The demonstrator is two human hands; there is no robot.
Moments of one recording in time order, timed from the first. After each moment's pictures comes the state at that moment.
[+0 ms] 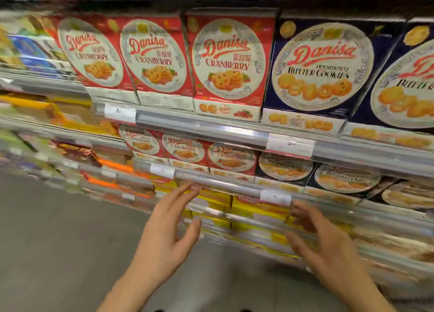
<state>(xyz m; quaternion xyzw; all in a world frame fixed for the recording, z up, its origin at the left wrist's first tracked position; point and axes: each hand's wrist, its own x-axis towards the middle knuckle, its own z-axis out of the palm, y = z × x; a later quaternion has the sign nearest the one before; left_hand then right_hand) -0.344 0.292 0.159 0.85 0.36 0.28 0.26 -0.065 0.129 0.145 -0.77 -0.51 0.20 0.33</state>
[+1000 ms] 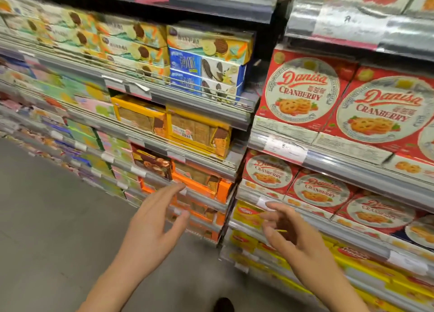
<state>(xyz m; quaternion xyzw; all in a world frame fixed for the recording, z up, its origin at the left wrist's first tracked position) -0.666 0.504 0.170 0.81 0.46 0.30 0.22 -0.388 0.383 0.192 -0.68 -0.52 0.34 0.40</state>
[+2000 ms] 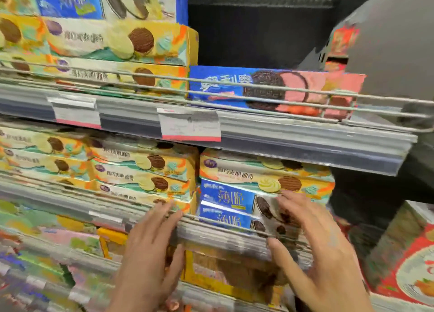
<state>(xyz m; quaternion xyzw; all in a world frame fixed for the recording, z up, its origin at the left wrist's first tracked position) -0.681 0.873 0.220 0.86 0.33 0.38 0.03 -0.445 0.702 0.310 -0.62 -0.64 -0.18 0.42</state>
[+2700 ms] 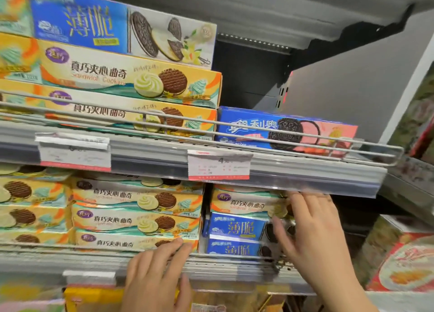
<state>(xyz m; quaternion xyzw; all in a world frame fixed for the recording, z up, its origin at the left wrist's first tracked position) -0.683 0.929 0.221 0.87 0.22 0.43 -0.01 -0.472 0.754 0.349 -0.79 -0.46 -0.37 0.17</state>
